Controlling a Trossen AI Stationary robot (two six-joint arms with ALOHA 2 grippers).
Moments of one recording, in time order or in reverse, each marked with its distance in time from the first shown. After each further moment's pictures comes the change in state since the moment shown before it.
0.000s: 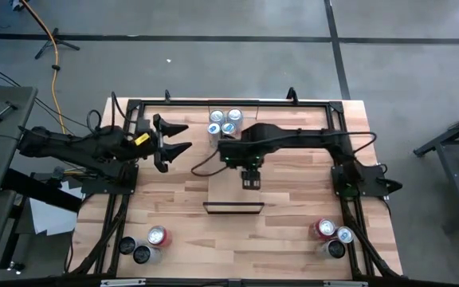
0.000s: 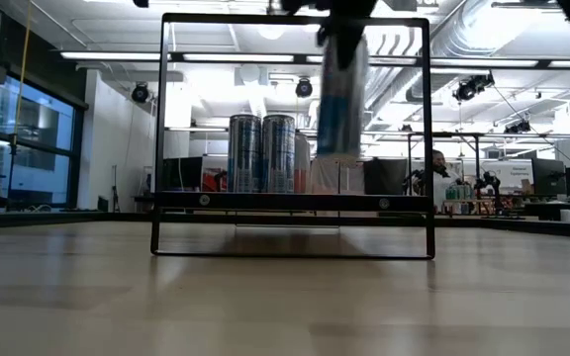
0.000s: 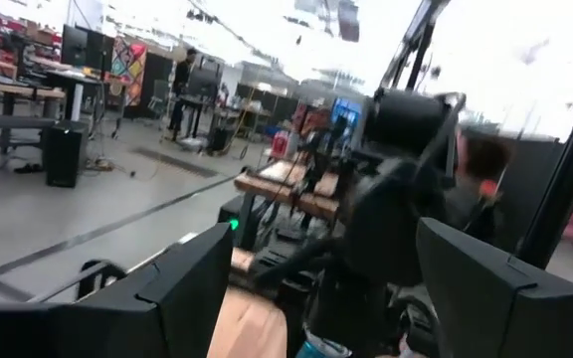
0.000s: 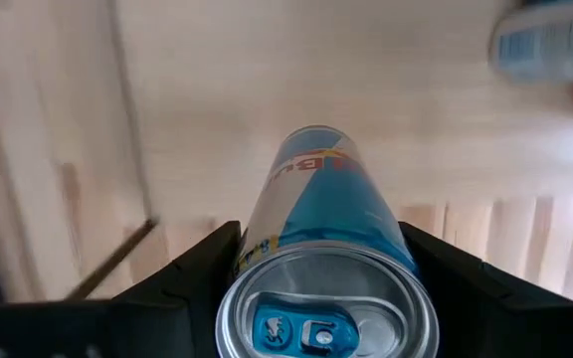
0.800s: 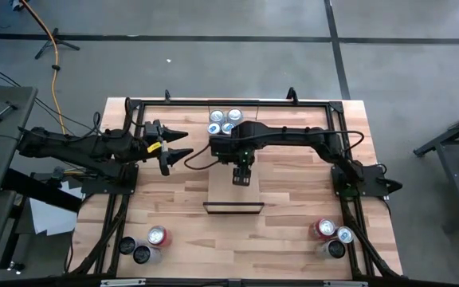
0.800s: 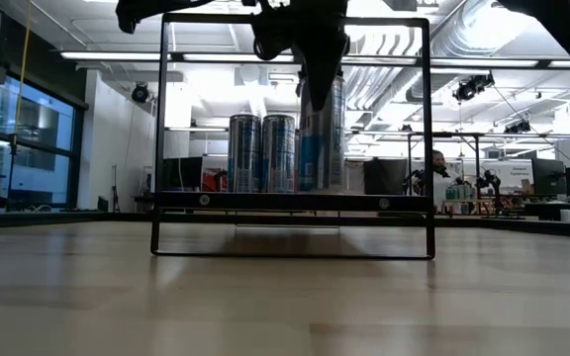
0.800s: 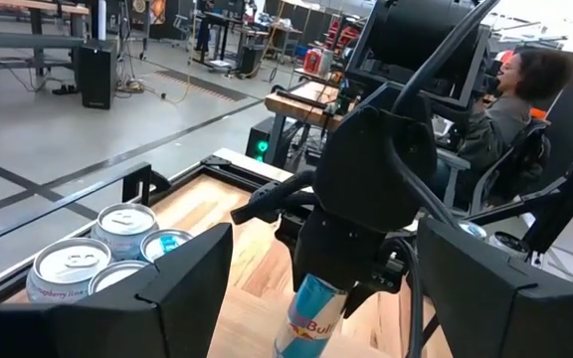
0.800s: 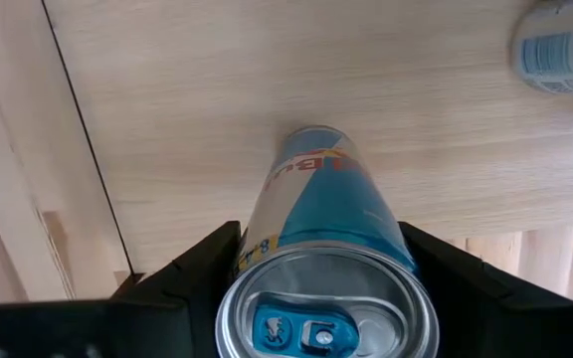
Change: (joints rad) left arm 0.000 -0.028 0.000 -0.280 -0.033 -0.097; right arm -0.061 0.106 0.018 0.044 -0.057 0.026
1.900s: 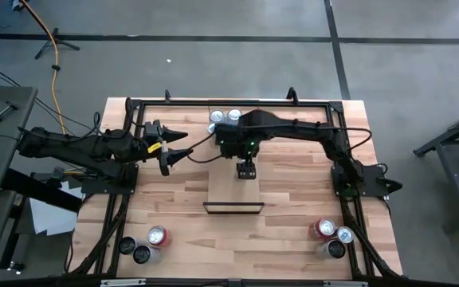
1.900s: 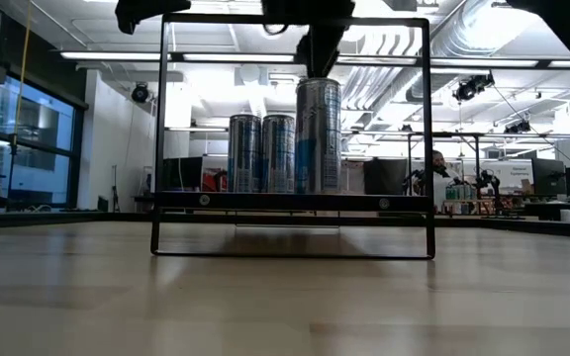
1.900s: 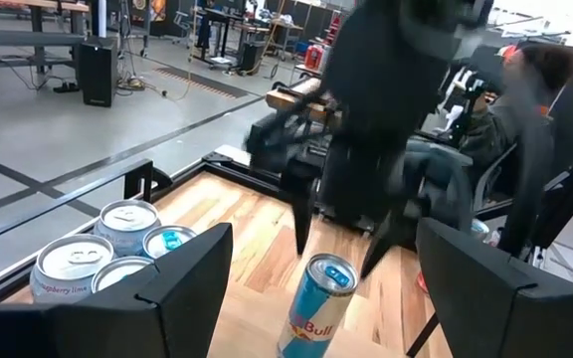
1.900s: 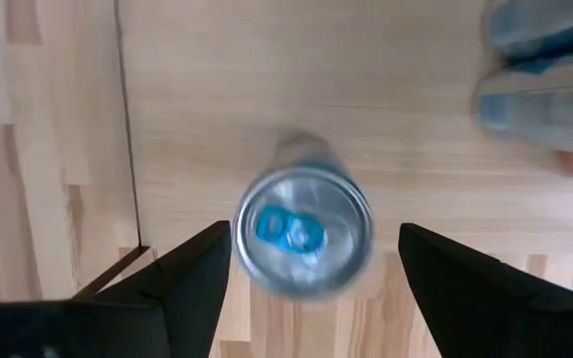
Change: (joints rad) left arm 0.000 -0.002 0.000 -0.014 0.001 0.001; right arm -0.032 -0.052 0.090 -0.045 -0.036 -0.164
